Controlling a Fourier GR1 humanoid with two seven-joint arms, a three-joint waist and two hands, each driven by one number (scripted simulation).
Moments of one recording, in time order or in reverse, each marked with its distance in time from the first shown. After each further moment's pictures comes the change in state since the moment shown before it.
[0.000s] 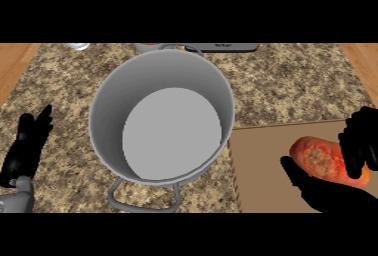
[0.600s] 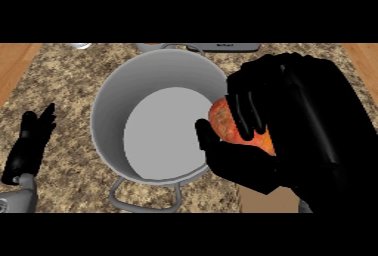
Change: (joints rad) left arm -0.016 -0.012 0.001 0.008 -0.004 -0.007 0.004; right arm -0.508 0.280 0.163 0.268 0.002 0.185 0.342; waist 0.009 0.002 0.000
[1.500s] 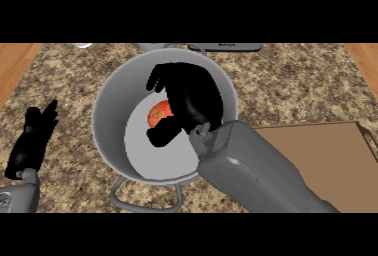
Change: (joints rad) left arm -0.035 -0.003 0.007 0.036 -0.013 -0.008 -0.011; right arm -0.074 0.141 0.158 0.607 -0.174 -0.354 -0.049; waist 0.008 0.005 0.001
